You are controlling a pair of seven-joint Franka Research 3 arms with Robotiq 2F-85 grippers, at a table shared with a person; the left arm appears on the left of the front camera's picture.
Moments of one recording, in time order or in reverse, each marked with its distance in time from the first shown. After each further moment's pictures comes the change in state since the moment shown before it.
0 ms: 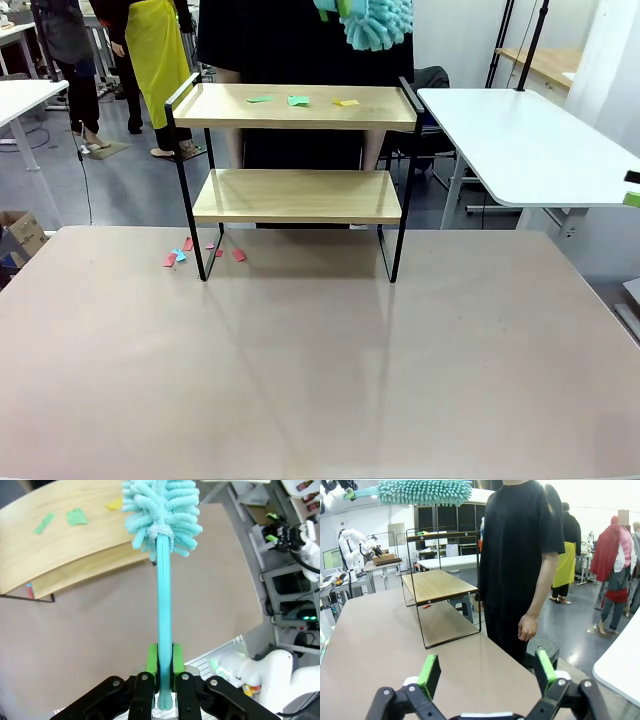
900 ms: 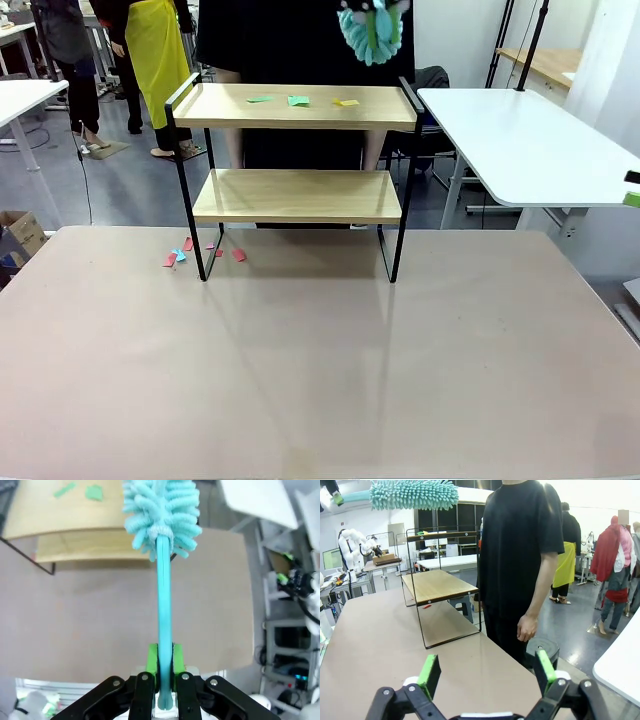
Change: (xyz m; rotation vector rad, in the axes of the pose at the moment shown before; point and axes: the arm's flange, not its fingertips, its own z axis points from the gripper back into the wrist) left arm -0.043 -0.082 -0.029 0.148 -0.126 0.296; right arm 0.000 0.000 0.000 -0.001 0.000 -0.001
